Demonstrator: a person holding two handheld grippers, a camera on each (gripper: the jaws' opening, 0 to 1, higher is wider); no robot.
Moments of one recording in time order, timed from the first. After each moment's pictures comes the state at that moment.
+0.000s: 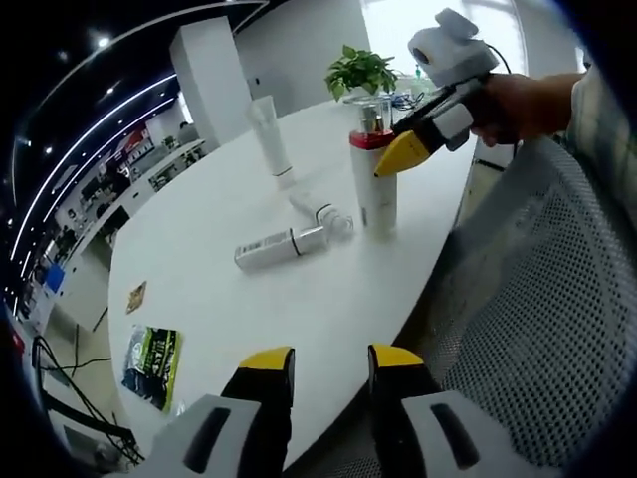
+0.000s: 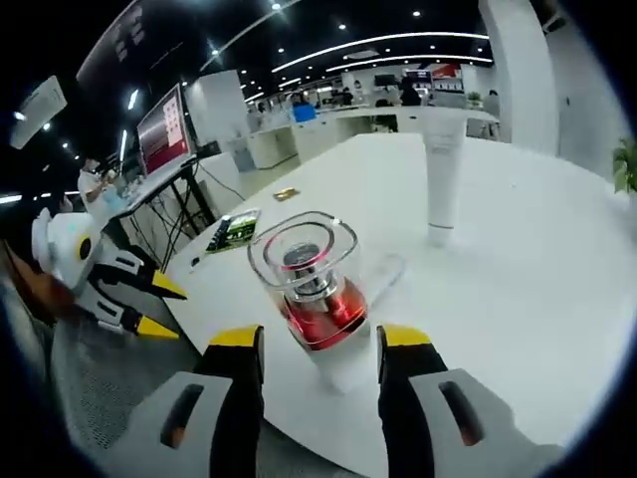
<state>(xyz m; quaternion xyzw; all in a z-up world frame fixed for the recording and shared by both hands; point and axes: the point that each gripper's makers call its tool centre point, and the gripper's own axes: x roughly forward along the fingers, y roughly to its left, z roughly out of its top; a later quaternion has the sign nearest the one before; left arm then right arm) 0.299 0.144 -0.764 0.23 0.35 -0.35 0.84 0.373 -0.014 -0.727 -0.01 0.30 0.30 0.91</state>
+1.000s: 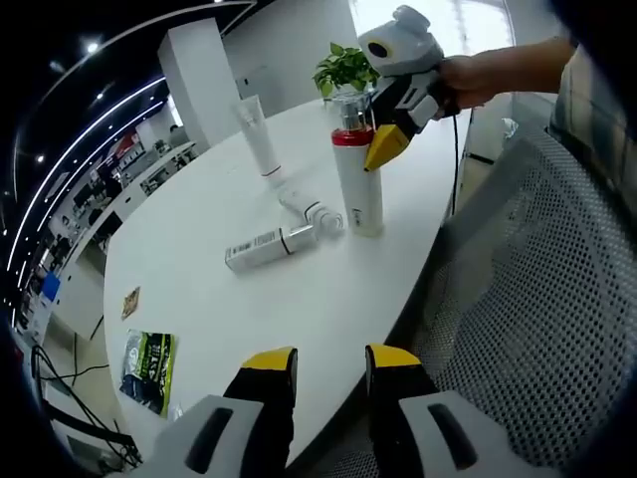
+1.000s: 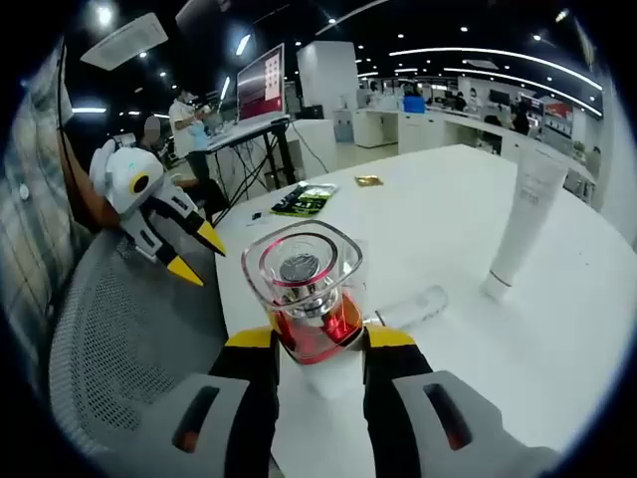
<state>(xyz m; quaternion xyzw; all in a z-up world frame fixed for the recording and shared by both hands) 0.295 0.141 -0.766 0.24 0.35 -0.36 0.83 0.375 -0.006 -0.724 -0.10 0.29 0.51 0.81</state>
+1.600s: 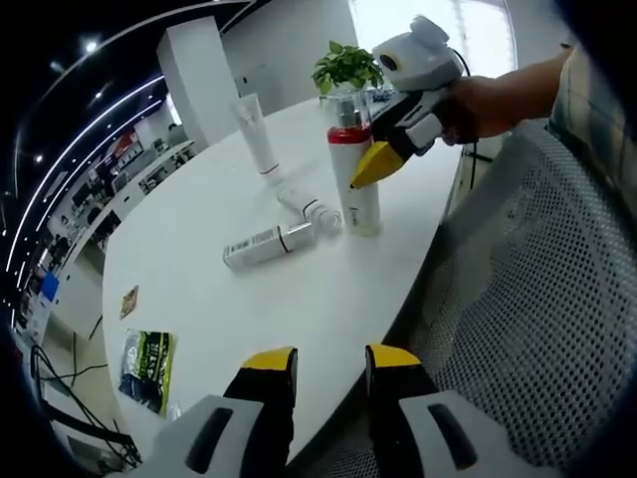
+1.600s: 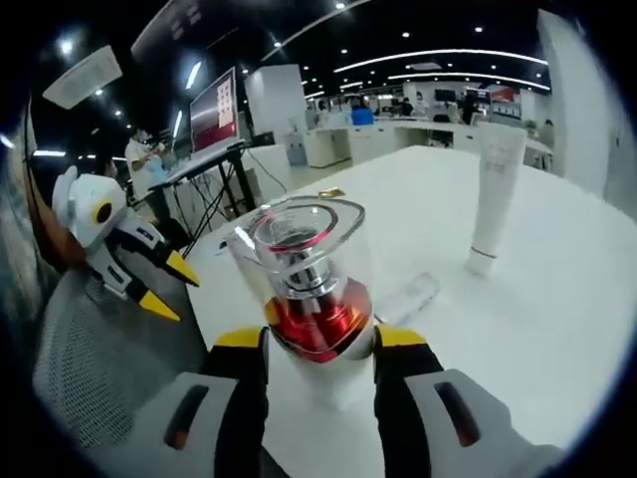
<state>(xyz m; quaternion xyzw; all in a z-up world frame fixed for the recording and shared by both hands) 0.294 0.141 -0.768 0.24 0.36 -0.36 0.83 0.382 0.003 -0.742 -0.04 0.27 0.41 0.87</state>
